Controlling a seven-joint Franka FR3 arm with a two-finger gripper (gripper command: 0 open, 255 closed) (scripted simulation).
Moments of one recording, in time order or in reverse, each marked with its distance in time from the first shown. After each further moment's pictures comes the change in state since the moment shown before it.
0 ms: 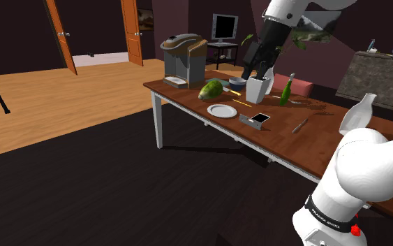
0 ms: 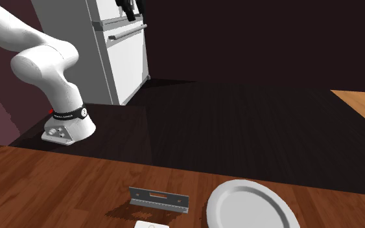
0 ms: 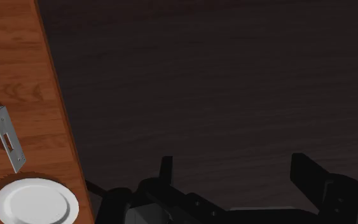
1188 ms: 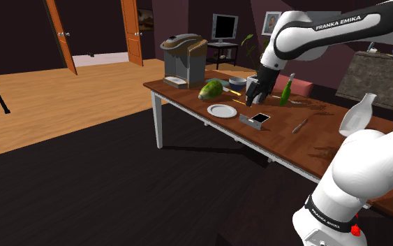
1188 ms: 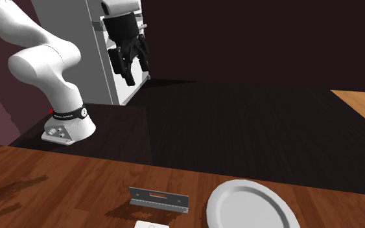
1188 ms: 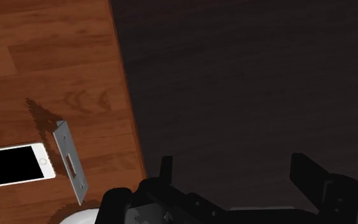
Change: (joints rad) arm -0.126 0.182 -0.223 -0.216 -0.163 0.335 -0.214
